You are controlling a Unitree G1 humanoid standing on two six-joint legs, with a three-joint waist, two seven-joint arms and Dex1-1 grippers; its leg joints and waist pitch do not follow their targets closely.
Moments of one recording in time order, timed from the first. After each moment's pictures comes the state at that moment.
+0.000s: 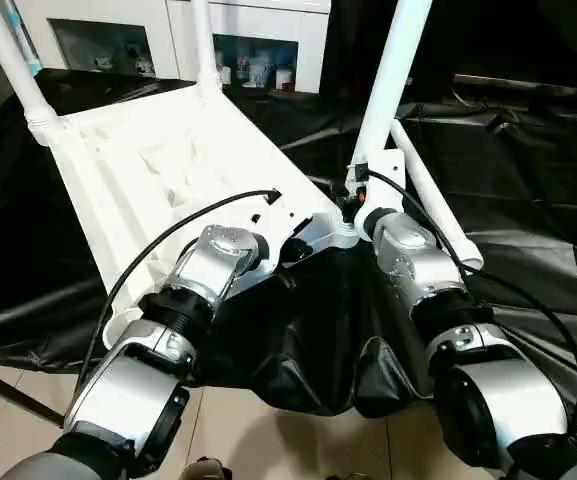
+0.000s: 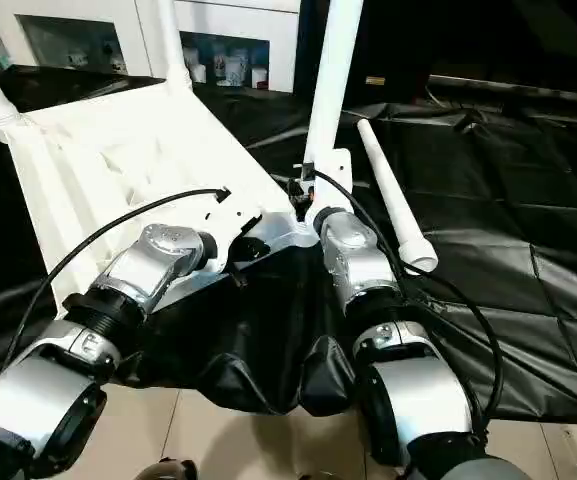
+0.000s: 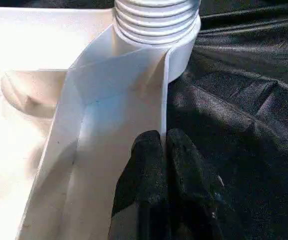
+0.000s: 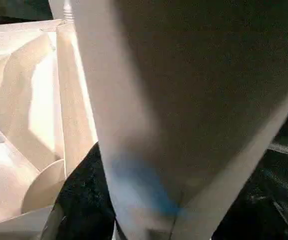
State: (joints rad) left arm -0.86 0.12 -0.25 0.82 0.08 0.35 -0.67; right arm -0.88 -0.02 -0.08 0.97 0.08 0.08 0.13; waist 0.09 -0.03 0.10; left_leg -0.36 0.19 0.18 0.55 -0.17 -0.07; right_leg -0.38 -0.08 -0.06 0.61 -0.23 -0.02
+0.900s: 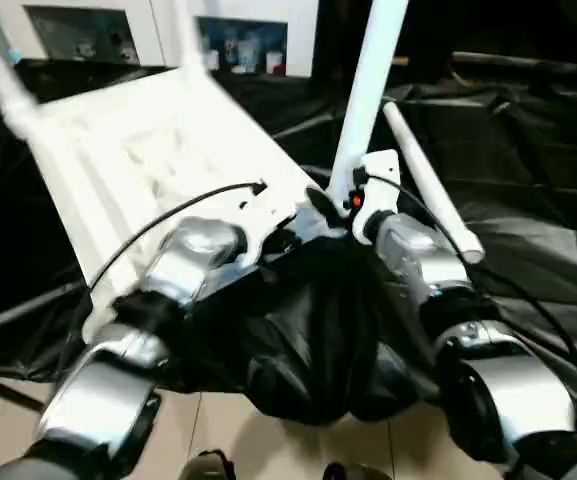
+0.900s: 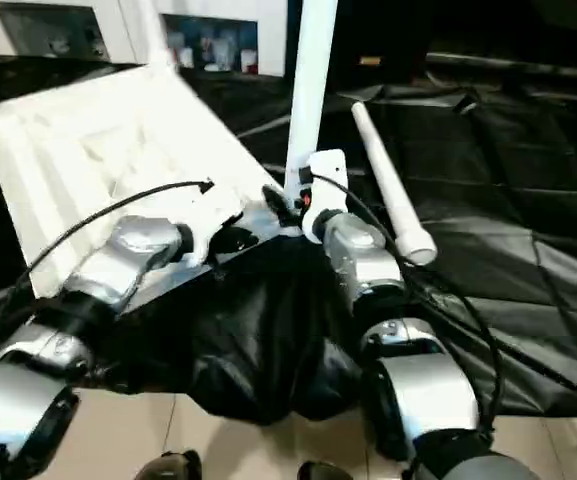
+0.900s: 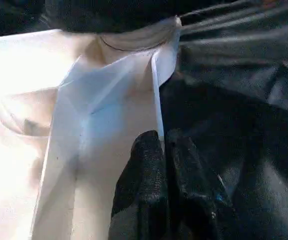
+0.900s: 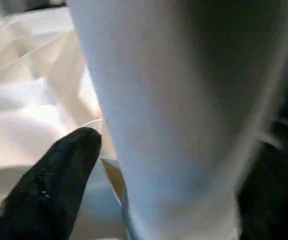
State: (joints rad) left arm -0.79 0.25 -0.27 0.70 0.09 0.17 -0.85; right arm -0.86 -0.08 -0.07 0.97 0.10 0.03 0.47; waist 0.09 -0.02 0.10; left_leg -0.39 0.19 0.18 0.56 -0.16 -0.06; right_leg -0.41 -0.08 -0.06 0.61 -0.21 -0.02
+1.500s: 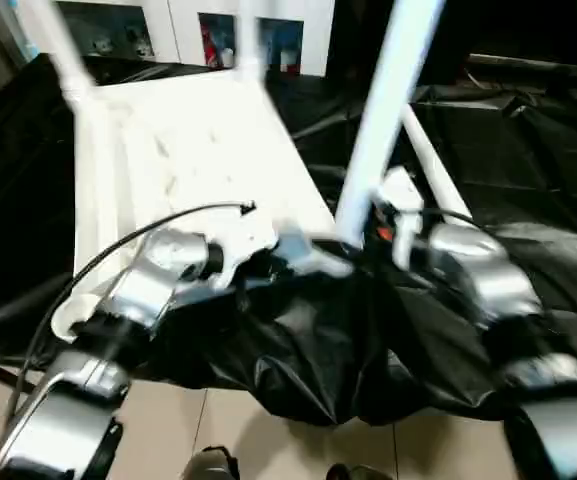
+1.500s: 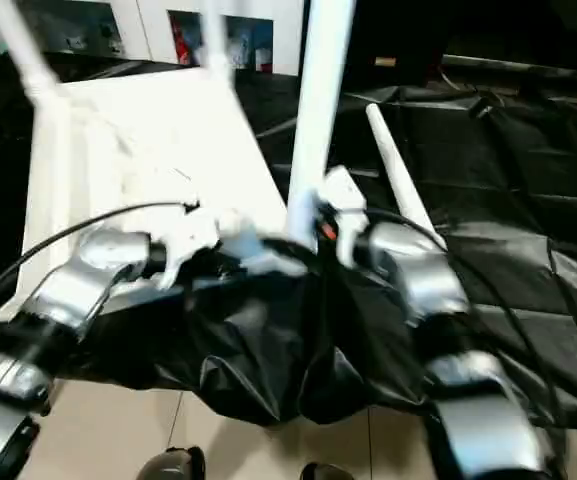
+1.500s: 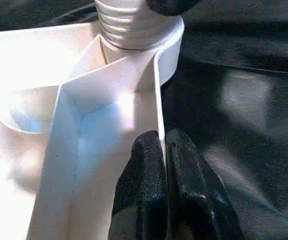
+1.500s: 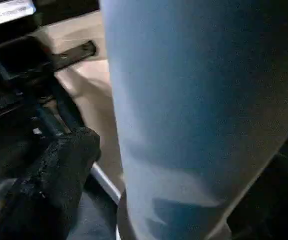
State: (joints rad) left arm -0.65 0.37 -0.28 0.52 0.04 0.09 -1.12; right arm -0.65 -0.32 0.09 0.56 0.16 0.13 1.08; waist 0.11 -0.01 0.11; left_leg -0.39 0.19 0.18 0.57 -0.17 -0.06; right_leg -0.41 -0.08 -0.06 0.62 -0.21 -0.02
